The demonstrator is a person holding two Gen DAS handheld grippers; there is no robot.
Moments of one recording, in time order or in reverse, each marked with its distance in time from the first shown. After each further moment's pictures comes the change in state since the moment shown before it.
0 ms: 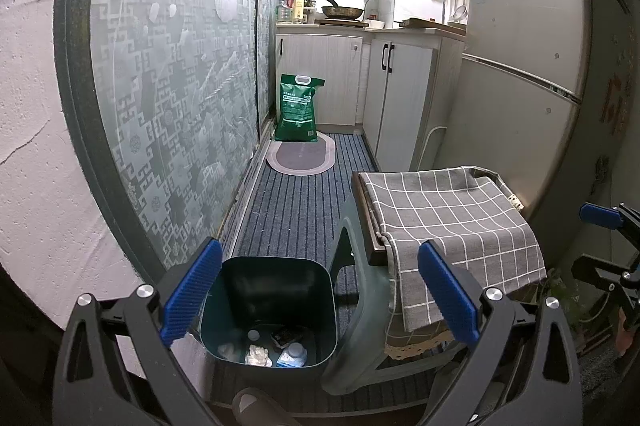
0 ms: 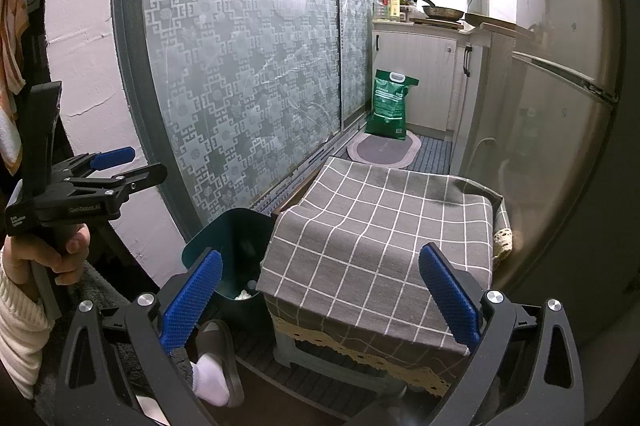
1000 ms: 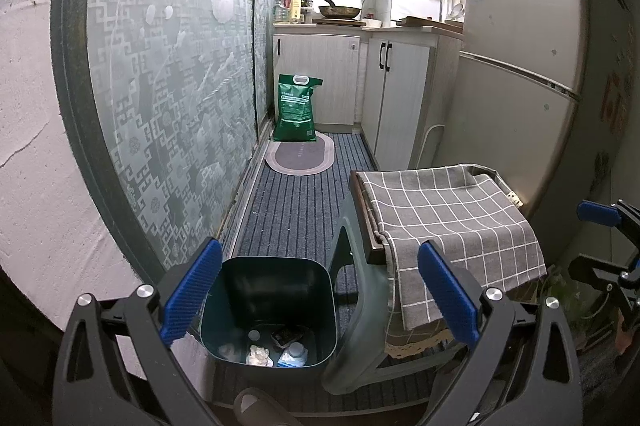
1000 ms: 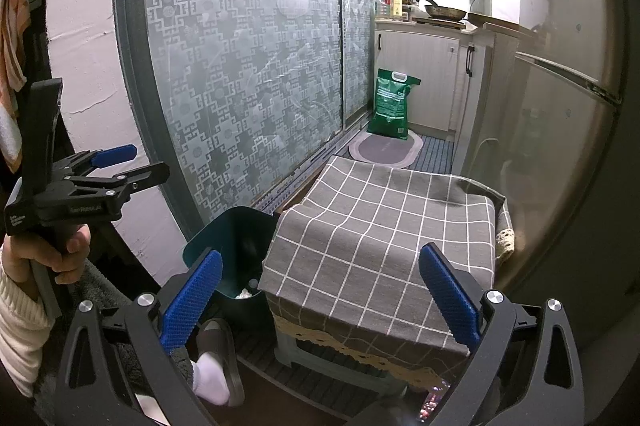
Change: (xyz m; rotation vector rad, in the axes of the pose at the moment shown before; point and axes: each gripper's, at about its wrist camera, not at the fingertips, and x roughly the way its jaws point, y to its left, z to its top) left arm -0.002 -0.002 0.000 0.009 0.001 -0.003; right arm 0.000 0.006 0.000 -0.006 0.003 0.002
